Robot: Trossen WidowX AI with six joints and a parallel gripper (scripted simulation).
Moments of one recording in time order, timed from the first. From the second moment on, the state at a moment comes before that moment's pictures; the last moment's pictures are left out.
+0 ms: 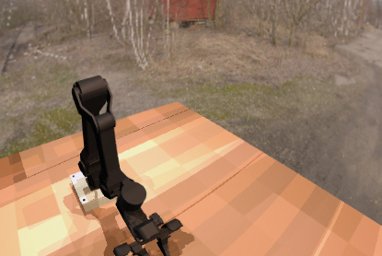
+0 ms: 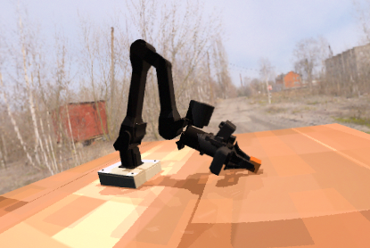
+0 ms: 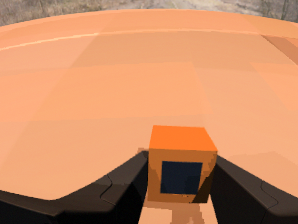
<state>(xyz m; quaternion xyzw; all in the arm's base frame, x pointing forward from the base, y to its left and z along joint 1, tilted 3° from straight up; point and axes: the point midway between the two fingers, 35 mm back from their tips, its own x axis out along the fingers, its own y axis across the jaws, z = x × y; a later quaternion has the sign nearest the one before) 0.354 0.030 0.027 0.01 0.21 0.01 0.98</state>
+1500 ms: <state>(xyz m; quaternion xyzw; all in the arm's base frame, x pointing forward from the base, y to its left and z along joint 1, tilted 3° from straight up) 0.354 0.030 0.024 0.01 0.22 0.01 0.97</state>
